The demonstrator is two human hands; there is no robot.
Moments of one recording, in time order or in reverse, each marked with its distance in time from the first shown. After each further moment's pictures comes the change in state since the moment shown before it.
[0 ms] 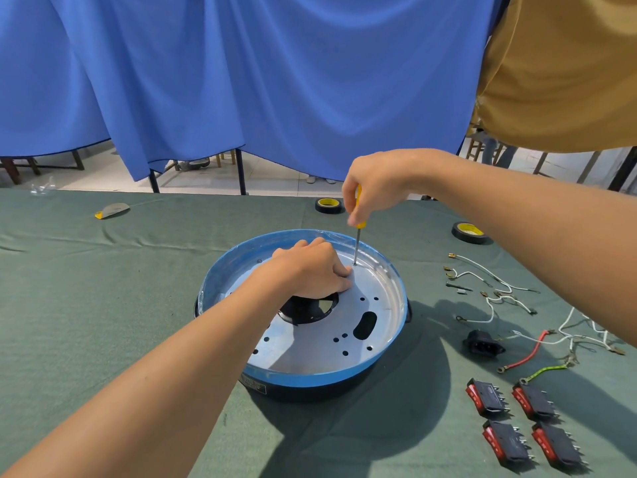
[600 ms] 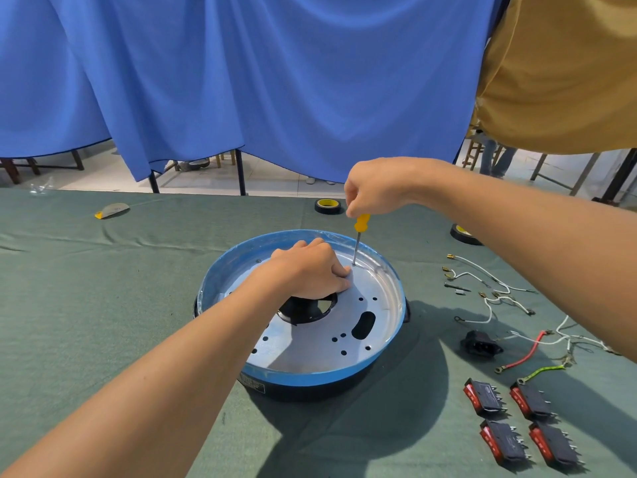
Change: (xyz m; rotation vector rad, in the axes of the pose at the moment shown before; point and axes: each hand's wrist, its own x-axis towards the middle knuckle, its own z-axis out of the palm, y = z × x) left_hand -0.001 0.001 0.001 -0.002 0.008 0.005; right_hand -0.004 -0.003 0.010 -0.042 0.085 0.020
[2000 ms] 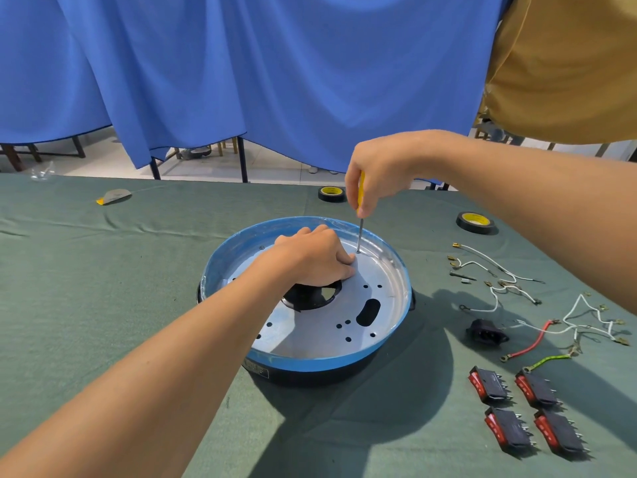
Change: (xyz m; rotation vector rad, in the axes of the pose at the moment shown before) left_hand -0.001 0.000 0.001 -0.015 0.020 -0.020; right_hand 0.008 0.003 -0.009 0.061 -0.113 -0.029
